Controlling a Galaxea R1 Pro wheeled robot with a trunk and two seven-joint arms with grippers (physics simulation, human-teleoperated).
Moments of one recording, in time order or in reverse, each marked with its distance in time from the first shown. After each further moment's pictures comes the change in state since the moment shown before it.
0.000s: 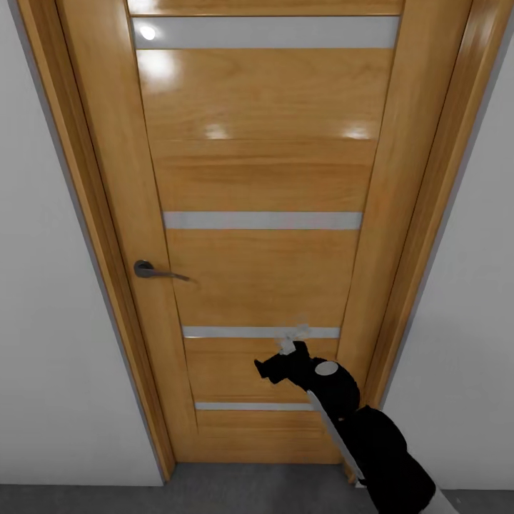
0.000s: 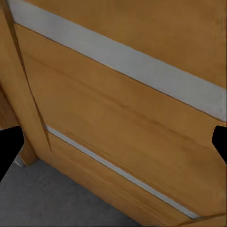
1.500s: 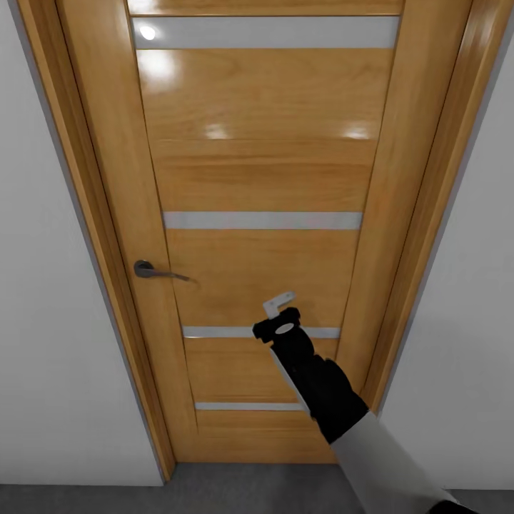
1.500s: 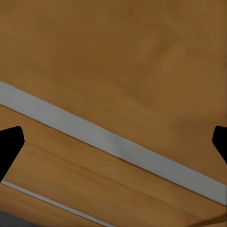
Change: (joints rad) left arm 0.000 0.000 0.000 0.000 0.000 0.000 0.000; right arm -0.258 0.175 0.001 0.385 0.142 -0.047 -0.243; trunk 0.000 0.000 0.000
